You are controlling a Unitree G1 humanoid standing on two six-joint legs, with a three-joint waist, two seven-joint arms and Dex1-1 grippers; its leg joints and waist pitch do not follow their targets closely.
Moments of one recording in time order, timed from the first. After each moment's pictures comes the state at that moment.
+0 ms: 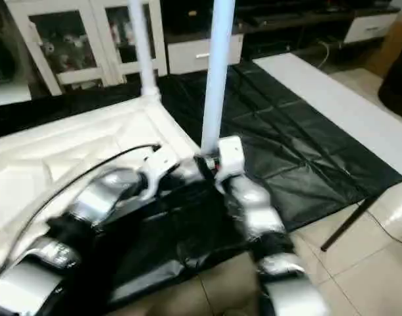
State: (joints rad) left arm -0.72 0.12 -0.30 0.69 0.12 0.37 -0.63; right arm -0.65 0.01 0.00 0.86 0.12 -0.01 0.04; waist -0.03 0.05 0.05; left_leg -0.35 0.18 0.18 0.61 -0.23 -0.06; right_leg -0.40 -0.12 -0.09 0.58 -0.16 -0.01
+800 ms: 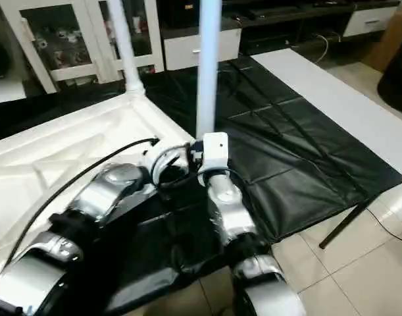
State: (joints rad) left arm -0.69 0.18 -0.28 0.67 0.11 0.29 -0.65; right arm -0.57 0.04 0.06 0.70 0.07 -0.02 0.11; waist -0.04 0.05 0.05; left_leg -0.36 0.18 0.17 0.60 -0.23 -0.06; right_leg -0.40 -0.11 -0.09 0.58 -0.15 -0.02
